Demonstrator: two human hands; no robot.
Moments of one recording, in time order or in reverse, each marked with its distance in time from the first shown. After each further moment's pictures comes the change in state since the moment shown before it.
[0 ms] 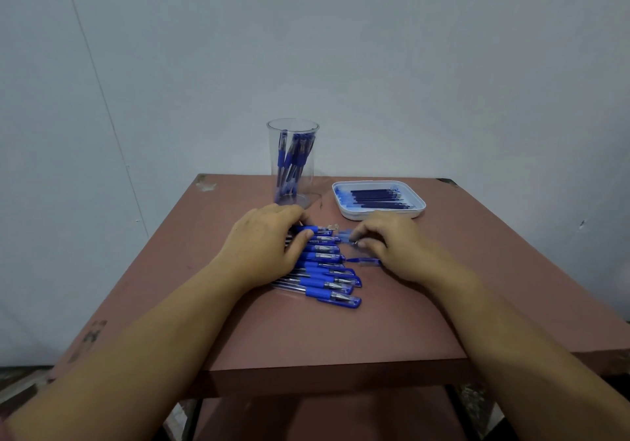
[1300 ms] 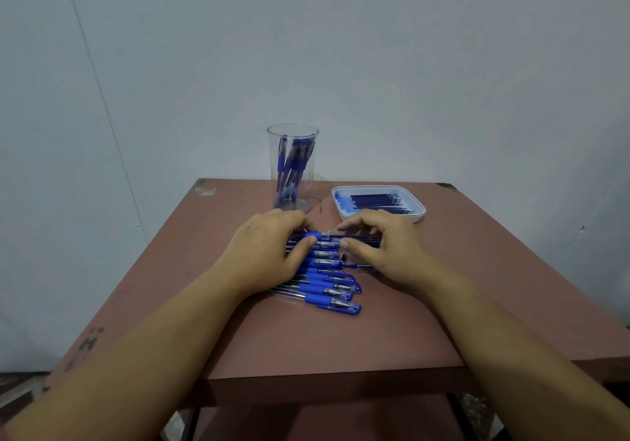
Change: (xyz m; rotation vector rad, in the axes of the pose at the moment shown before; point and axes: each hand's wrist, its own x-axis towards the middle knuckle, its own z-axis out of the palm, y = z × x) left_hand 0.003 0.000 0.000 -0.068 -0.022 0.026; right_hand 0.001 -0.009 0.005 0.148 0.166 -0.133
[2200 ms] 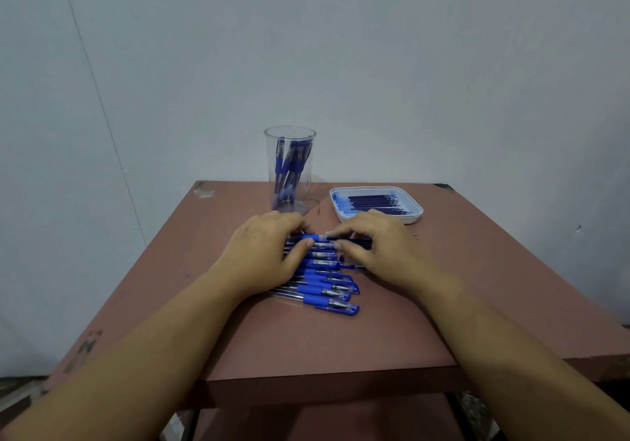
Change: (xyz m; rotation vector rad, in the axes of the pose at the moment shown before) left_hand -0.001 0.000 0.000 0.012 0.005 0.005; right_hand 0.002 -0.002 0.004 -0.155 0.019 -0.108
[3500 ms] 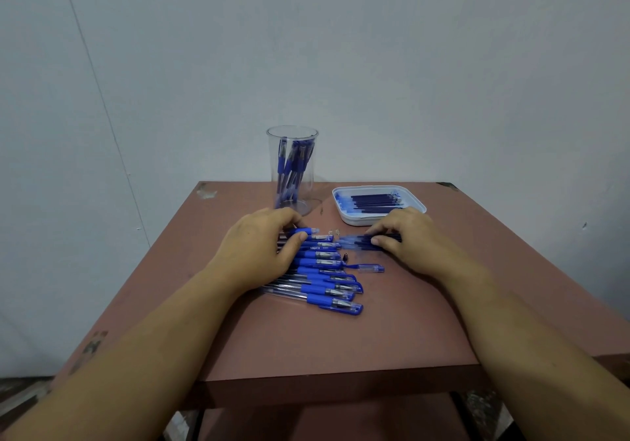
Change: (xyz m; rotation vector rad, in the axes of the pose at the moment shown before) left_hand 0.000 -0.012 -0.001 -0.004 0.001 -0.092; right_hand -0.002 0.039 -0.021 -0.185 -0.127 0.221
